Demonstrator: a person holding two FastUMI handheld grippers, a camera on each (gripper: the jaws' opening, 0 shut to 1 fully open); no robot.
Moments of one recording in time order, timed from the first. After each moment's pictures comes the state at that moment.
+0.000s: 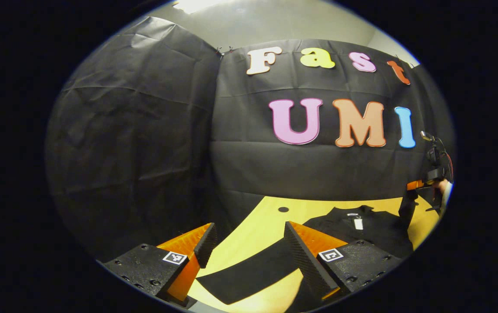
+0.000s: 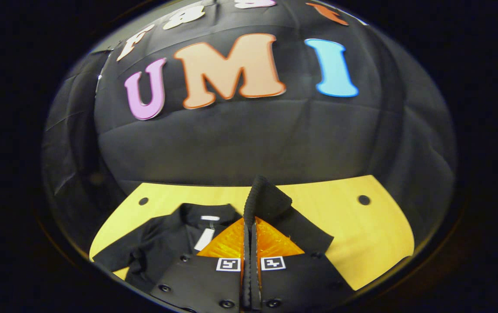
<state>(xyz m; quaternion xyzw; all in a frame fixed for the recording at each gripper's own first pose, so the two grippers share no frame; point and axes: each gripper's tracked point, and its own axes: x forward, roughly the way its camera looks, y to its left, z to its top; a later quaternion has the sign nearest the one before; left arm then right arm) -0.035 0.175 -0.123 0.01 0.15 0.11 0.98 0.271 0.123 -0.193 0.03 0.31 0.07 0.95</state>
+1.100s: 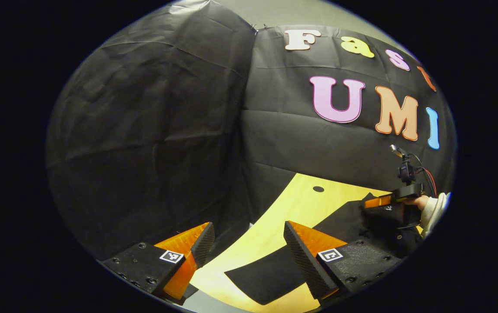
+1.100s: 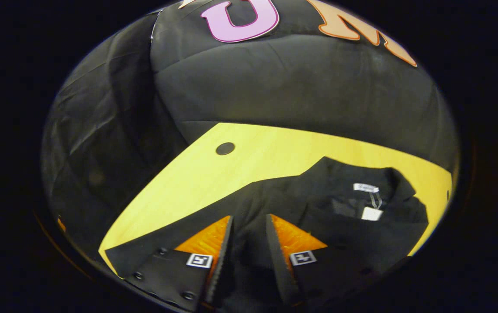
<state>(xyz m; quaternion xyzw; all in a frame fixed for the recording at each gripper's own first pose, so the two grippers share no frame) -0.041 0.244 -0.201 -0.05 0.22 0.16 0.96 0.267 0.400 -0.349 -0.01 0.44 0.27 0.86</state>
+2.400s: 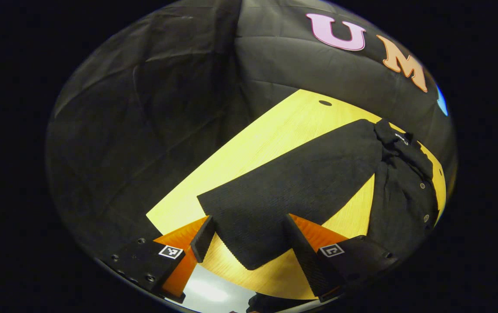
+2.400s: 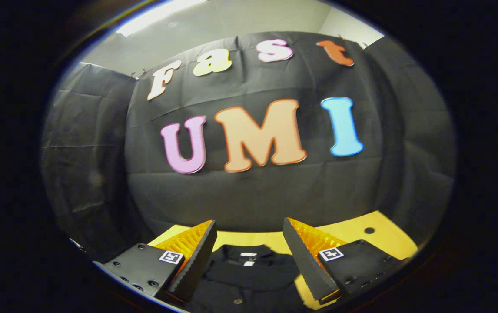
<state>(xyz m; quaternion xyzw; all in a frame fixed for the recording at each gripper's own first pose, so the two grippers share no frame) -0.121 0.189 -0.365 -0.07 0.46 0.17 0.87 0.211 0.116 -0.065 0.07 0.11 0.06 0.99</state>
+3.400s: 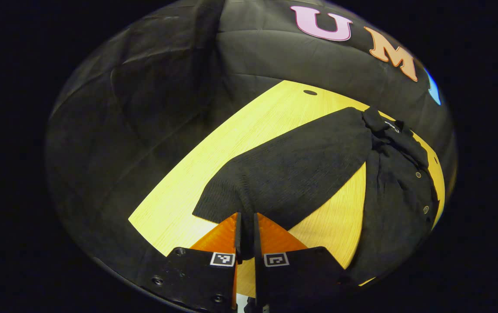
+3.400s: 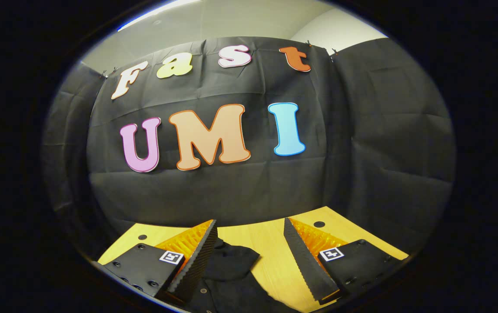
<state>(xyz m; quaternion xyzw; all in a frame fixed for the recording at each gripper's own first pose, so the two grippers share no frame) -0.111 0.165 -0.372 -0.05 0.48 0.12 0.87 0.151 0.047 -0.088 0.05 0.13 -0.06 0.99</state>
